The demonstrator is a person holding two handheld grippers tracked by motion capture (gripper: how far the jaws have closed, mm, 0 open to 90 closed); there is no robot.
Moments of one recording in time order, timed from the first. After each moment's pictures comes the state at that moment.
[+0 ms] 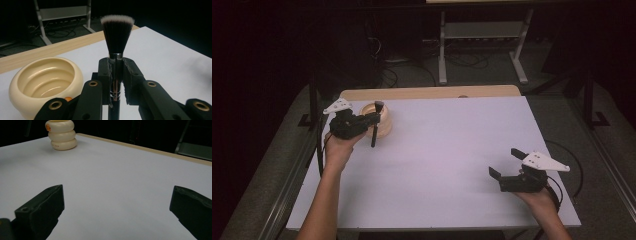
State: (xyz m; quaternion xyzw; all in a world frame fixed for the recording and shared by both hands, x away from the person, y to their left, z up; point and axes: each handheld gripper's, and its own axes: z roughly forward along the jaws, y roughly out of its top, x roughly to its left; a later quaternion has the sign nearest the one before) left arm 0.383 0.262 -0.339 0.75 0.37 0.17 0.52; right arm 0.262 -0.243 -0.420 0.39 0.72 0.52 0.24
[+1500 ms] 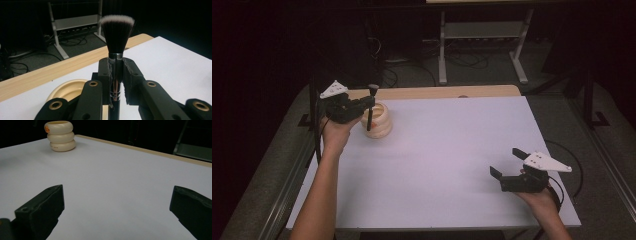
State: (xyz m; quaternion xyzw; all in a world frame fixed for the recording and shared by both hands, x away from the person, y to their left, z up) left arm 0.414 0.271 -0.315 0.73 0.38 0.21 0.52; right arm 0.261 -0.245 -0.419 0.39 0.72 0.52 0.25
